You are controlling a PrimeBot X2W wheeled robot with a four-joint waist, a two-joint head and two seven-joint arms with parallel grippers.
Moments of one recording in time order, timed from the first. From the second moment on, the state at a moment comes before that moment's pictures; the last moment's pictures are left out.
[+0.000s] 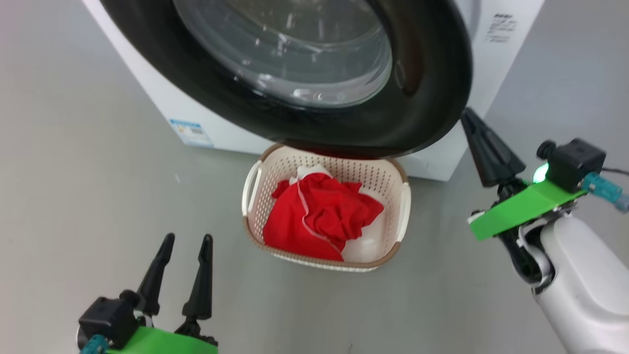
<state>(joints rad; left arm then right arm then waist) -0.10 0.04 -0.06 0.16 -0.33 -0.13 -0.25 -0.50 -0.25 0.31 0.35 0.56 0.12 -0.26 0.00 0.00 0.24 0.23</state>
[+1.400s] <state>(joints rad) -0.23 0.03 -0.16 0.12 -0.40 -0.10 -0.25 -0.79 -0.31 0.18 0.35 0.59 0.14 -0.26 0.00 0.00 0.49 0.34</state>
